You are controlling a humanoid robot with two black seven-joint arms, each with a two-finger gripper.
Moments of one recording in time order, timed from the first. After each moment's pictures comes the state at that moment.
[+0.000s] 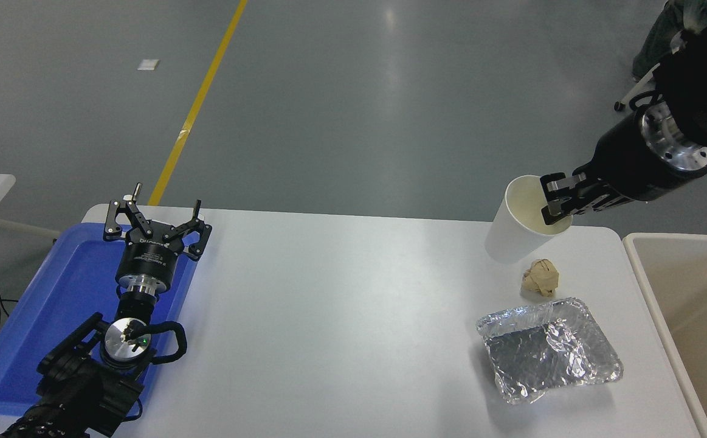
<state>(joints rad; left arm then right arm) -0.50 0.13 -1.12 -0.54 -0.08 -0.62 -0.35 2.51 -0.39 -1.40 1.60 -0.32 0.60 0.19</state>
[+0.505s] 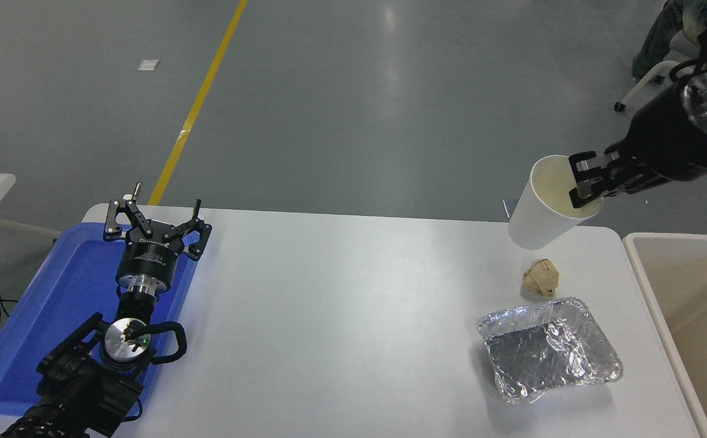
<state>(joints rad) -0.50 0.13 -1.12 -0.54 -0.09 -0.62 -0.35 2.55 -0.43 -1.46 1.60 -0.40 0.62 0.18</state>
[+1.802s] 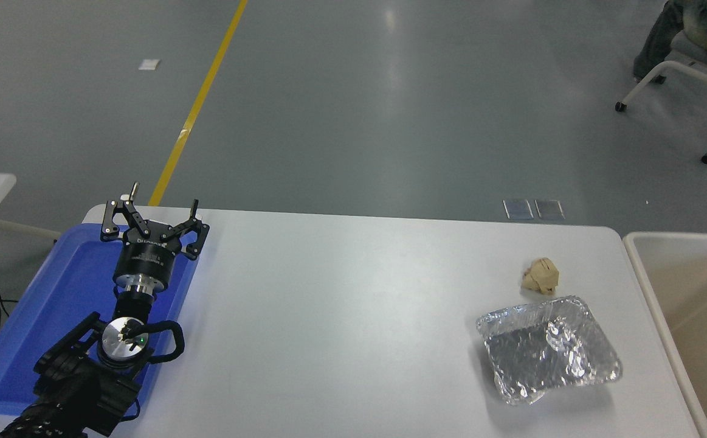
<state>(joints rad) -0.51 0.13 -1.12 -0.54 -0.09 -0.62 -0.35 1.83 -0.91 -1.33 0.87 -1.05 0.43 0.26</state>
